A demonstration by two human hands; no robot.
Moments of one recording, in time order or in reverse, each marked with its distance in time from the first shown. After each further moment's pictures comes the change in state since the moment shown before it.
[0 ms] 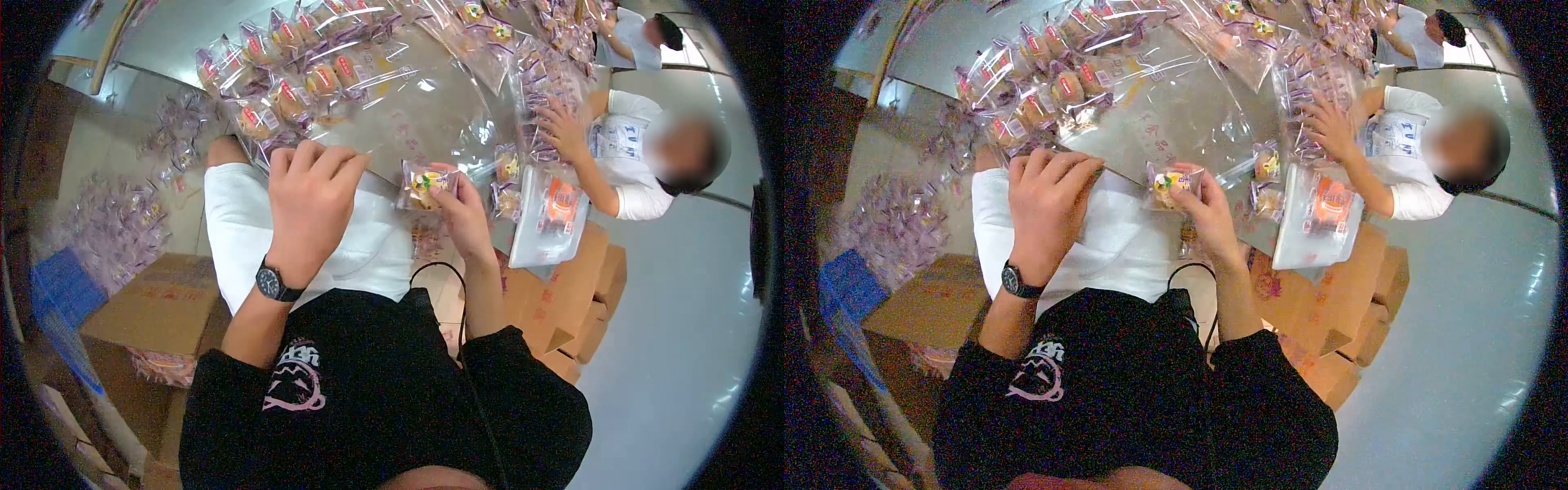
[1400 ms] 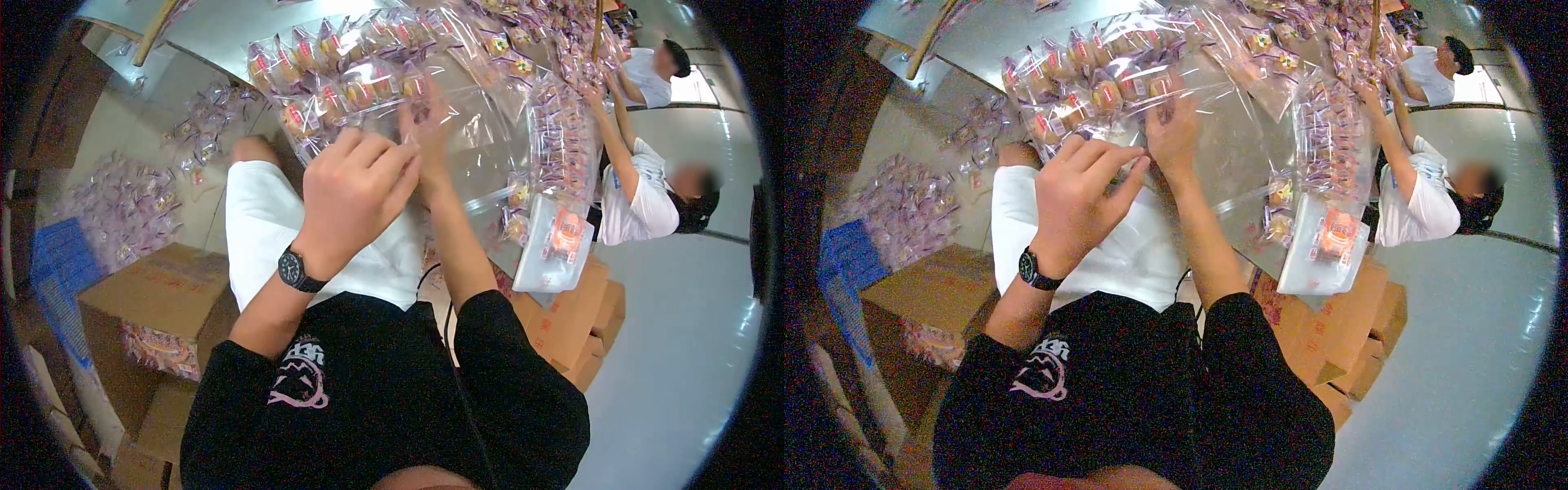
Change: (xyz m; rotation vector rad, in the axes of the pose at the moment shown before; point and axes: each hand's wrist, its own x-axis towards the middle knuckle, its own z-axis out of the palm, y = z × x) left_hand 0.029 0.027 -0.010 -0.174 0.280 -0.027; right_hand 0.154 0.008 0.079 -0.477 0.216 -0.680
